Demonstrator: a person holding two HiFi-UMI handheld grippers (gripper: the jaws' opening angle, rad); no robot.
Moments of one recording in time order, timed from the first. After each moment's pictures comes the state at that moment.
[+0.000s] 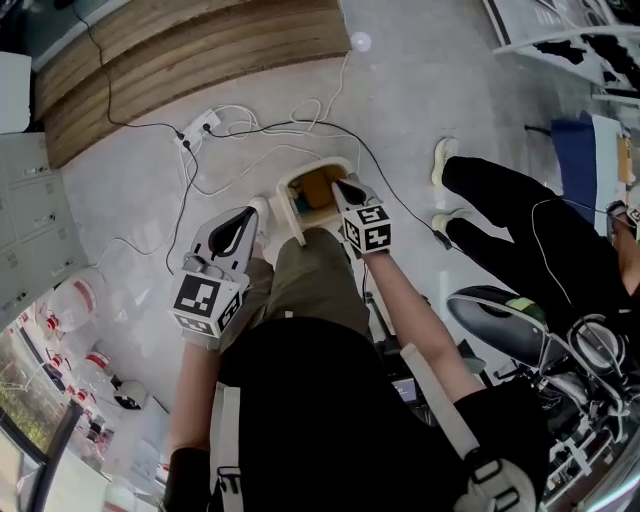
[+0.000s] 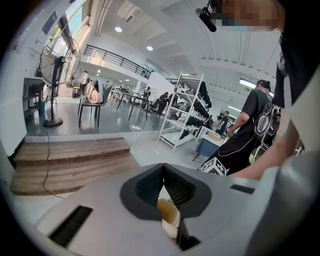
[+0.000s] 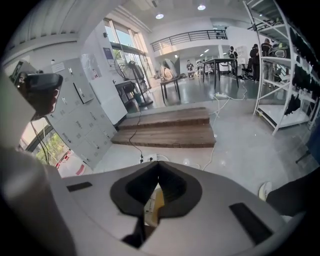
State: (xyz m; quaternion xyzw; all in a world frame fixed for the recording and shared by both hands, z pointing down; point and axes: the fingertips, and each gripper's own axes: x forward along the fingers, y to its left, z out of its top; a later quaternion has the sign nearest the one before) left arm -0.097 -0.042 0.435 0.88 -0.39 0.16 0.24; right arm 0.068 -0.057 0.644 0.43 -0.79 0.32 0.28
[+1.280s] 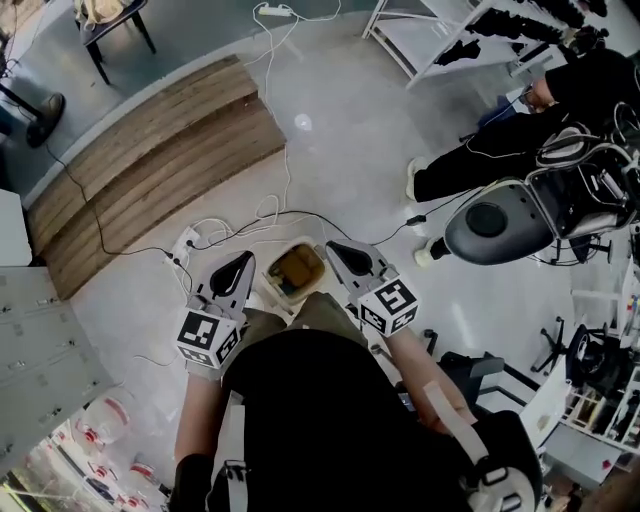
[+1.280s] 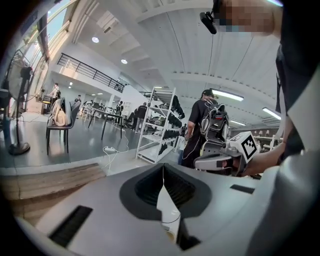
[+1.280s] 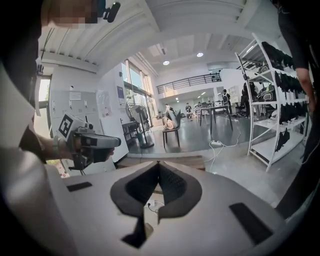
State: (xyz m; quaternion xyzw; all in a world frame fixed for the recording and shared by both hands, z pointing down) left arm -0.031 -0.084 0.308 0.95 -0.27 0.09 0.15; right arm 0.102 -0.051 0.336 0.50 -0.84 0.18 0.11
